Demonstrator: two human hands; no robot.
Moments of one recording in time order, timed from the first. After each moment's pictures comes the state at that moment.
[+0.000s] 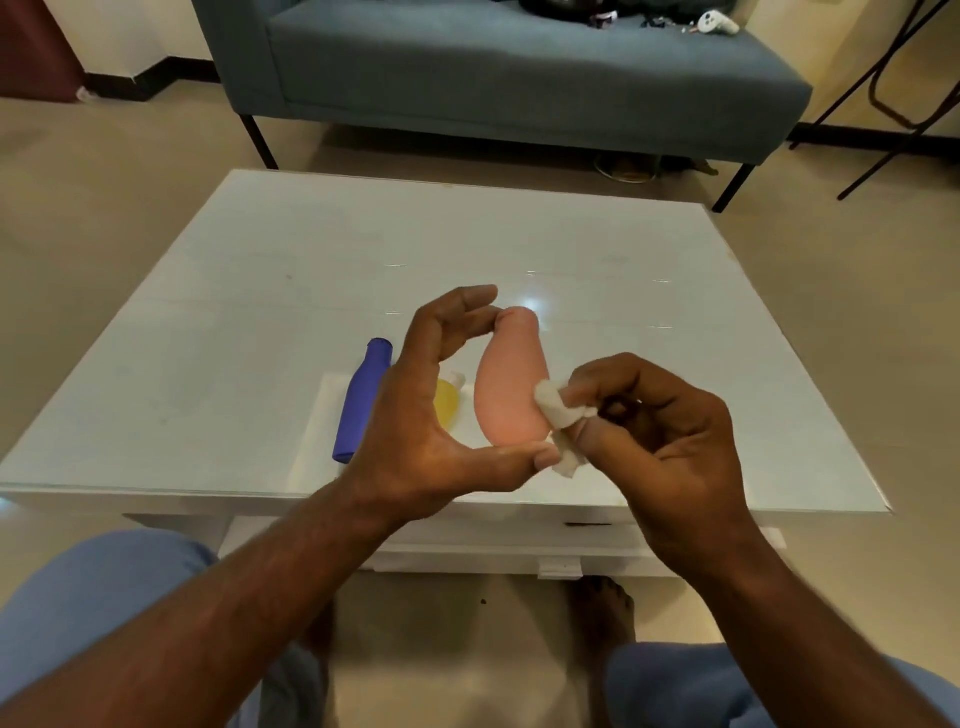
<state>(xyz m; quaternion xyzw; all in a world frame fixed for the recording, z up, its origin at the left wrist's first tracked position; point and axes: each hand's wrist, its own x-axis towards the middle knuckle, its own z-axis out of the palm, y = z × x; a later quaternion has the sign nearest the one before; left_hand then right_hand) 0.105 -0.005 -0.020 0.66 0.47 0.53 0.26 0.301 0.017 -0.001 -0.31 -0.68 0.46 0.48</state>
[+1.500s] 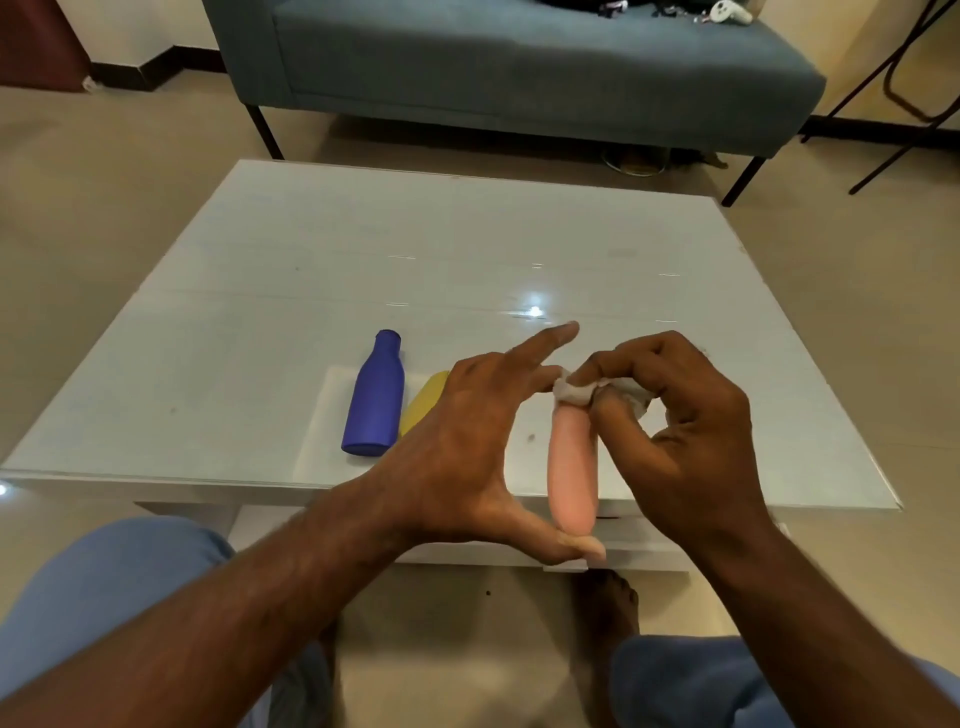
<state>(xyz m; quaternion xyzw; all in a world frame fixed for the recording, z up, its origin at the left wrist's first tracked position) 0.112 -0.017 -0.020 0.77 0.49 0.32 0.27 0.307 0.031 -0.007 -0.41 -0.78 0.20 0.44</state>
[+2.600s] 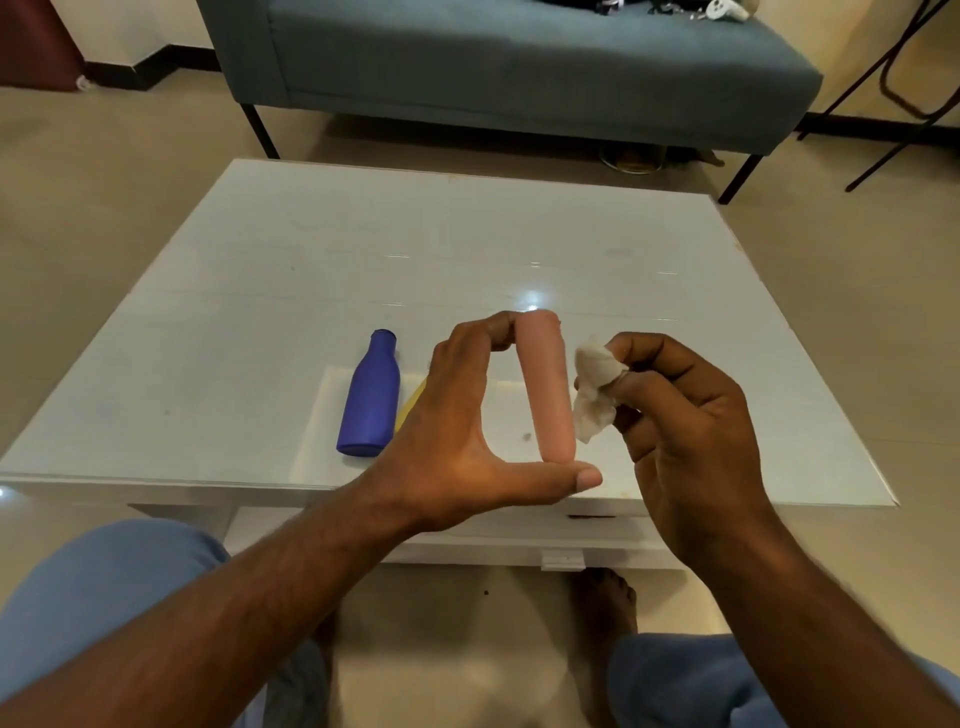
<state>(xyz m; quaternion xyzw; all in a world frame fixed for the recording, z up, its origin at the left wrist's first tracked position) 0.117 -0.010 -0.027 0.67 0.55 0.41 0.28 0.298 0.022 0.005 -0.42 -0.56 0.52 0.49</state>
